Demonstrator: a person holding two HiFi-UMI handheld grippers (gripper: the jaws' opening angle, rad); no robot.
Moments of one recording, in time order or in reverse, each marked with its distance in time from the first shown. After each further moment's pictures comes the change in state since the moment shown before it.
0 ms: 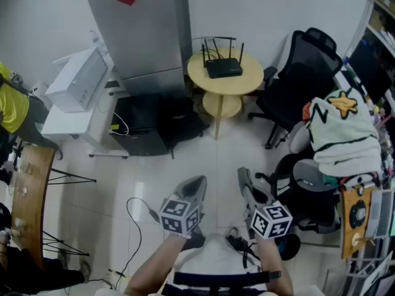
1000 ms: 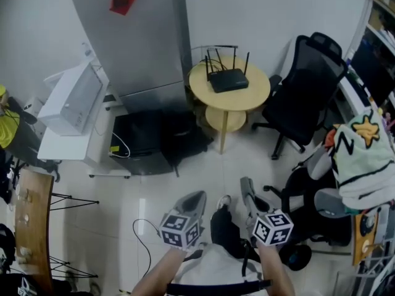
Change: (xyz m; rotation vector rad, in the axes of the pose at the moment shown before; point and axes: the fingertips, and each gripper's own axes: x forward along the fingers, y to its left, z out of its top) left arm 0.047 0.108 0.014 -0.030 0.052 -0.027; right arm 0.119 -0.003 0.020 0.063 0.005 -0.056
